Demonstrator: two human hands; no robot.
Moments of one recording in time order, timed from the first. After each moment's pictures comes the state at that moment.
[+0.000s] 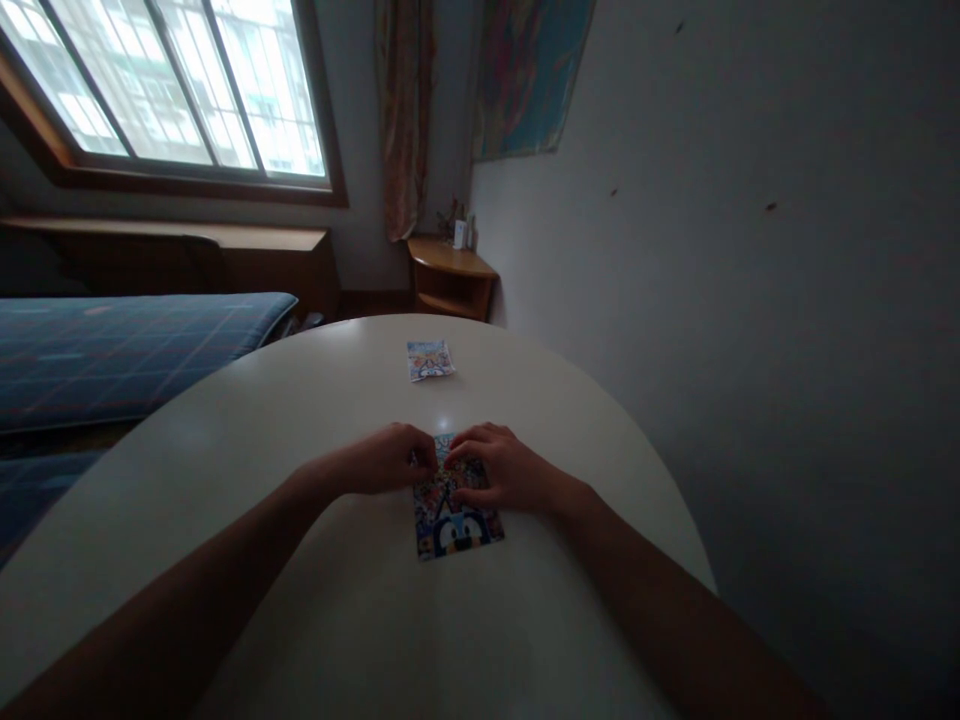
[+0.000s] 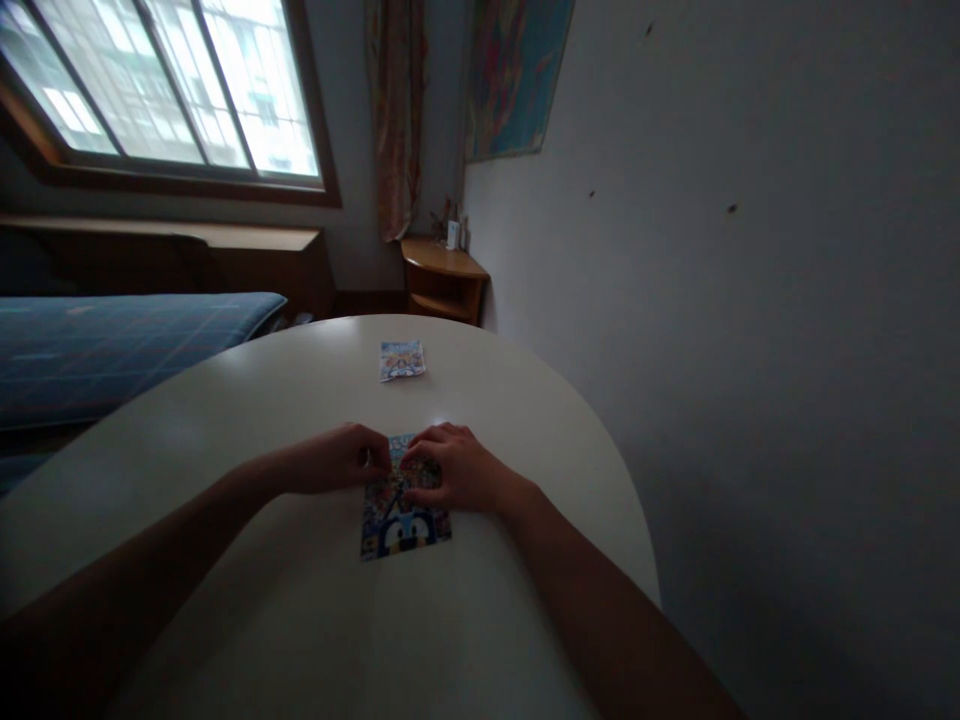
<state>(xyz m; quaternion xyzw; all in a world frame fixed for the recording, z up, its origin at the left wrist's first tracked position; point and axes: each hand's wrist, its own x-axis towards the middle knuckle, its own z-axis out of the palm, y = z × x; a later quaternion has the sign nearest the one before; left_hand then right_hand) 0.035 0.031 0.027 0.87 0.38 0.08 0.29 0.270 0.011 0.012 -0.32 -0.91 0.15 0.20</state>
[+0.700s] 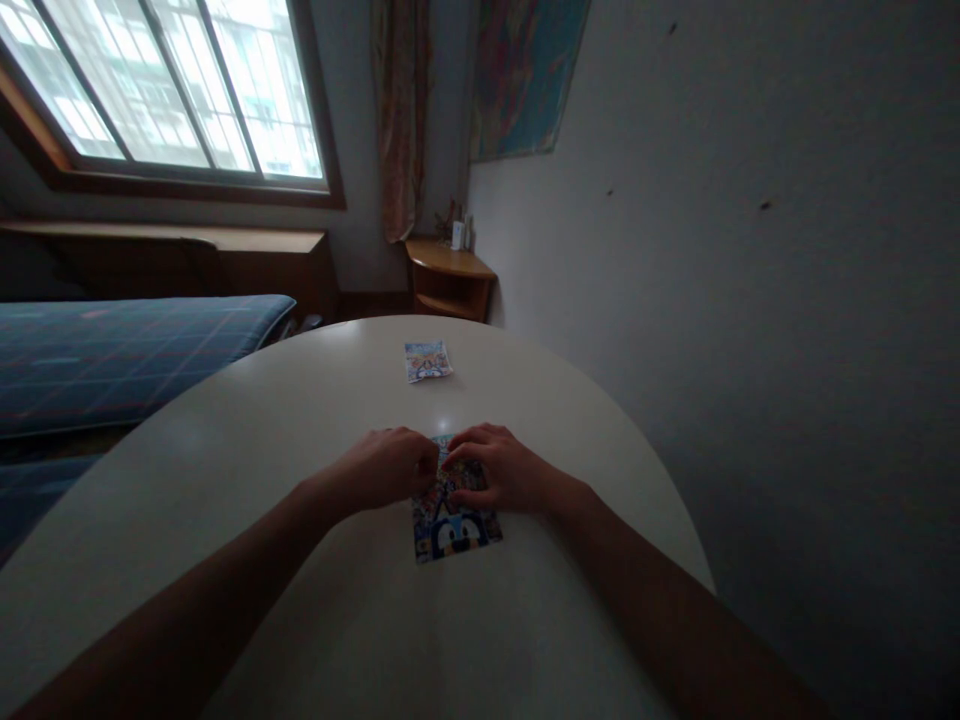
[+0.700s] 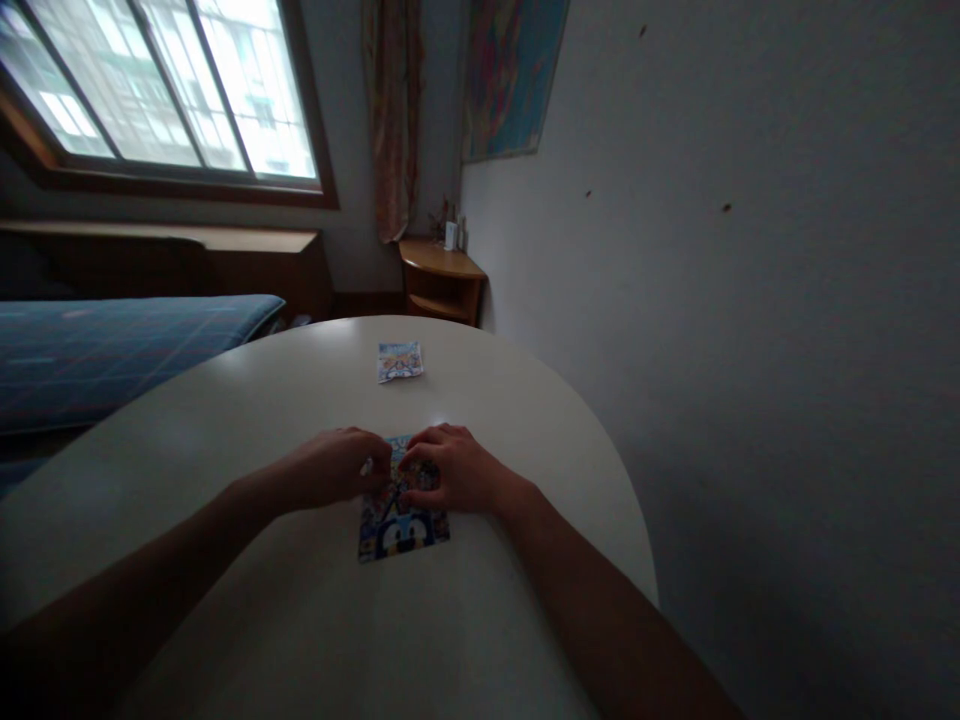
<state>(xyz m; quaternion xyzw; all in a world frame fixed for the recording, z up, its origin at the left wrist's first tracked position) 0.046 0.015 0.038 0.88 0.46 0.01 0.13 0.269 0.012 0.013 -0.32 -0.92 0.14 0.20</state>
